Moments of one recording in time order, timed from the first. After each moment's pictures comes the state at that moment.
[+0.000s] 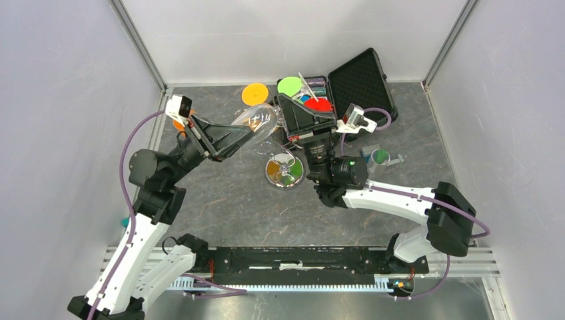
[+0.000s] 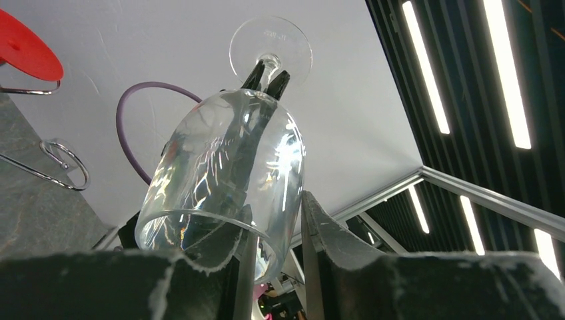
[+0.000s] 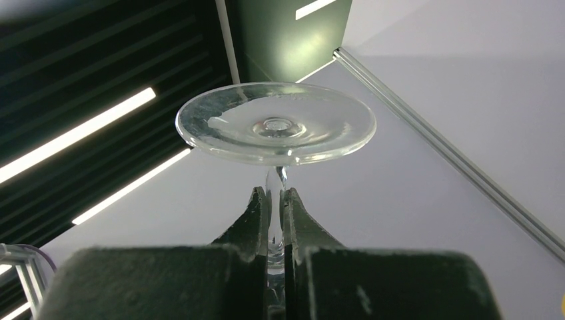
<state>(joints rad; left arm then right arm) -0.40 0.73 0.93 0.28 0.56 -1.55 1.08 1.47 1.03 1.47 0.40 0.68</state>
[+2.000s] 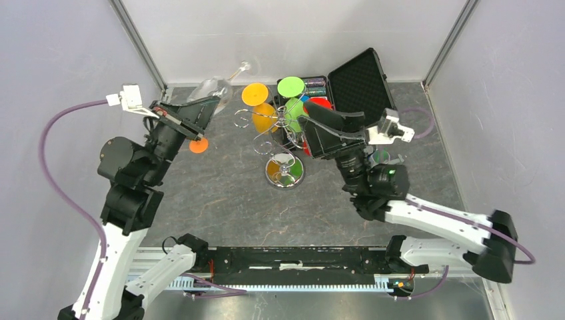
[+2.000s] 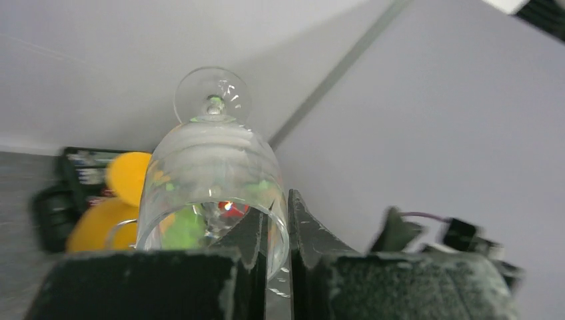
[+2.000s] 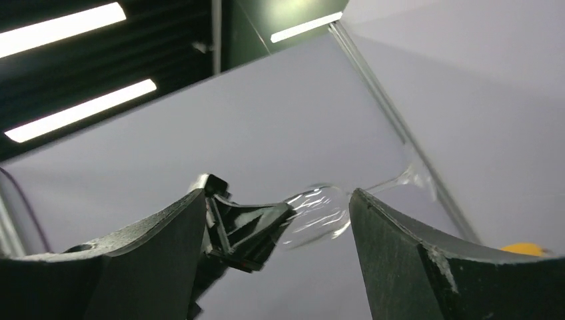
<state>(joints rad) -0.41 0.77 1.24 -0.12 0.11 -0.79 1.09 1.17 0.84 1.29 0.29 0.56</state>
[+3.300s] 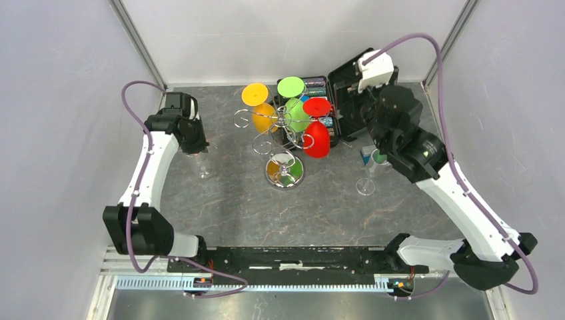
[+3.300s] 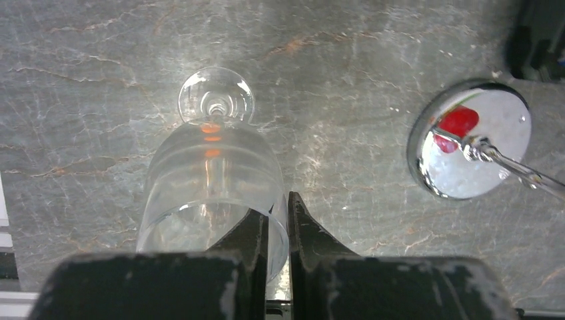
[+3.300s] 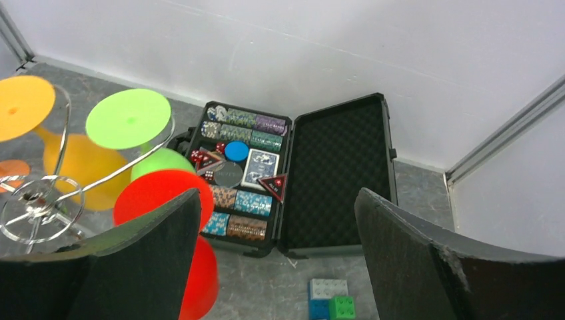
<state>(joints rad) -0.04 1.38 1.34 -1.01 0.01 -0.26 0.76 1.16 1.51 -0.42 0.56 -0.13</state>
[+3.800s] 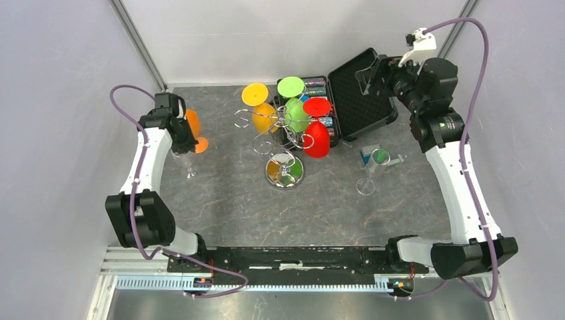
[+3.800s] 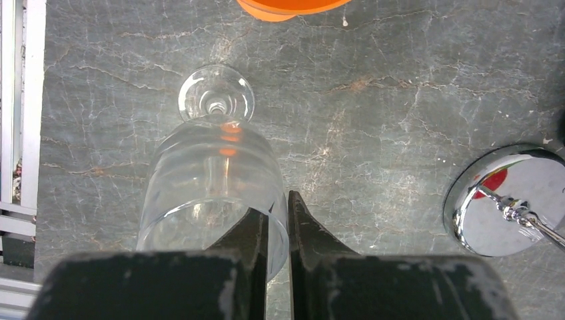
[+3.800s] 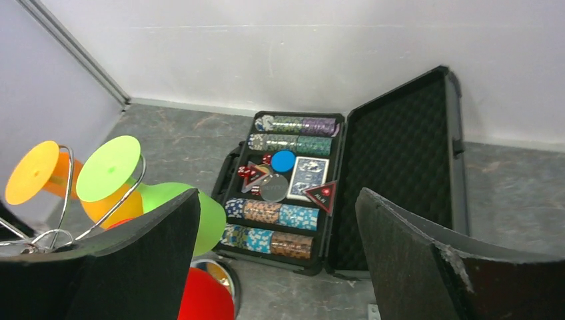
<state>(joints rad) 0.10 1.46 1.32 -0.93 -0.05 -0.26 0.20 1.26 1.53 -0.36 -0.14 0.16</state>
